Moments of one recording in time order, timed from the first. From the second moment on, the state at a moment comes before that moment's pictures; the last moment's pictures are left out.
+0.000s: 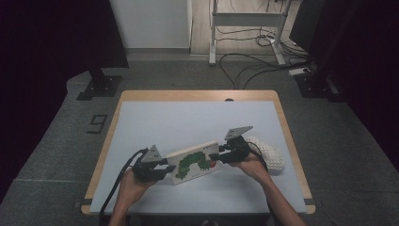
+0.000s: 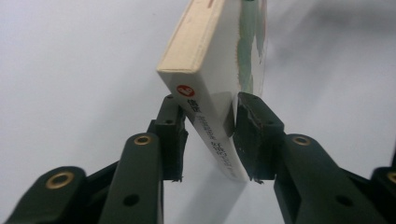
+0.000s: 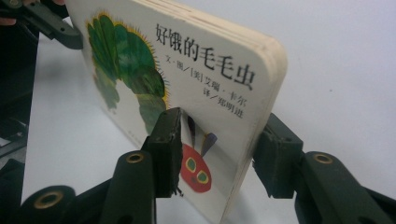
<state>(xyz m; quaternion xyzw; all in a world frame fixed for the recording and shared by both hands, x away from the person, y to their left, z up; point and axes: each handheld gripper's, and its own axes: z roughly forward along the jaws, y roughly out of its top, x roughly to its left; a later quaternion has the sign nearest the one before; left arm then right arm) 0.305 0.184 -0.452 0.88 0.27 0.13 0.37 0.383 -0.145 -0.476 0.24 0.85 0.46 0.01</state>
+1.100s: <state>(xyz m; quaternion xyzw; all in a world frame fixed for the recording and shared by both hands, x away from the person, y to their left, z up) 0.323 0.189 -0.449 0.86 0.29 0.16 0.40 0.379 -0.141 -0.472 0.23 0.86 0.46 0.07</state>
